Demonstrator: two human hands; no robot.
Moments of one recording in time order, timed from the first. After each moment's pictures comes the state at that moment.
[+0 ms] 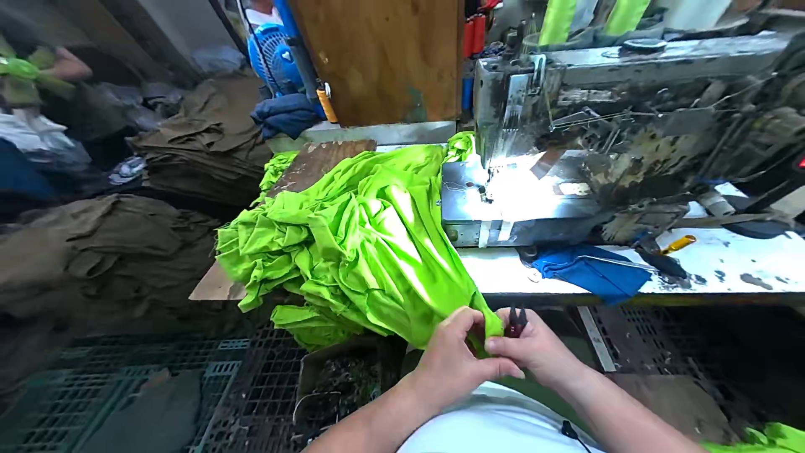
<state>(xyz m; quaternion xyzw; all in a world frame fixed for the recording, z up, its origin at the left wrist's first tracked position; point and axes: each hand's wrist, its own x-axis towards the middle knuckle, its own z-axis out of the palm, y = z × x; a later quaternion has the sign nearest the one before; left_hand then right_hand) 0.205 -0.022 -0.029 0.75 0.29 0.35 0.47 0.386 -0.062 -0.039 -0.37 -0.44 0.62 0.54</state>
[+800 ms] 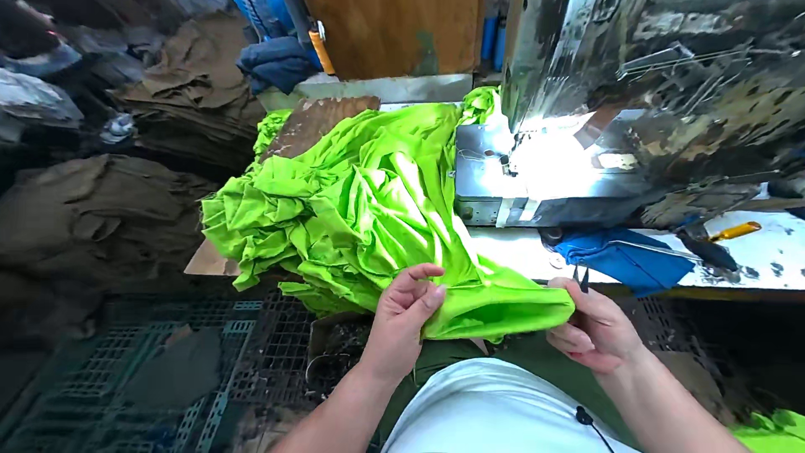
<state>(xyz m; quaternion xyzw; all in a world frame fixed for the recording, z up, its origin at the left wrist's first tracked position) 0.161 0.007 0.002 0.50 0.26 0.50 0.66 0.430 -0.051 -0.039 -0.12 -0.30 0.78 0.54</state>
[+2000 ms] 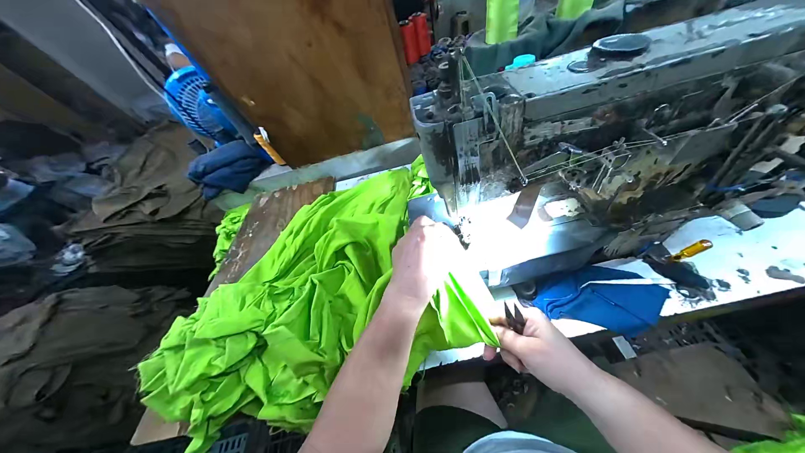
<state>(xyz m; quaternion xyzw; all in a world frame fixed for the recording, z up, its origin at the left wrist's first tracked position) 0.299 0.184 0.061 0.88 0.43 0.17 0.10 0.420 0.011 -0.003 -0.50 -0.43 0.54 0.52</state>
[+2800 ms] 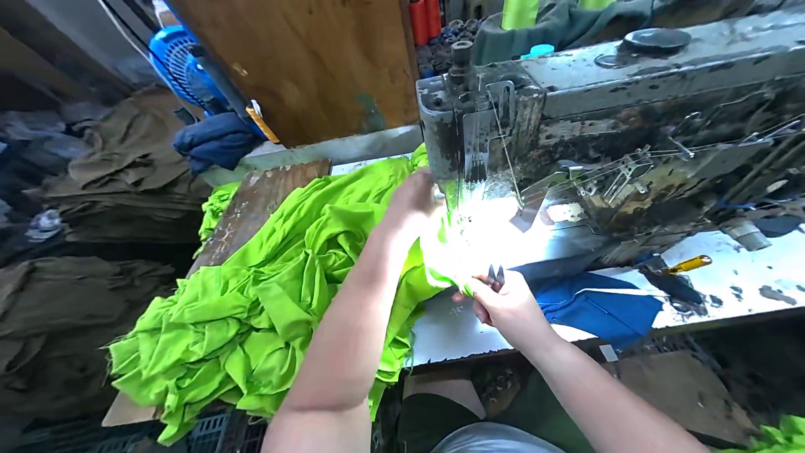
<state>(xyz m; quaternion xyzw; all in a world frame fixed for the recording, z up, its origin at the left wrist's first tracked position) 0.317 0.237 0.092 0.88 0.38 0.20 0.19 0.413 0.060 0.009 -0.50 -0.40 0.47 0.61</state>
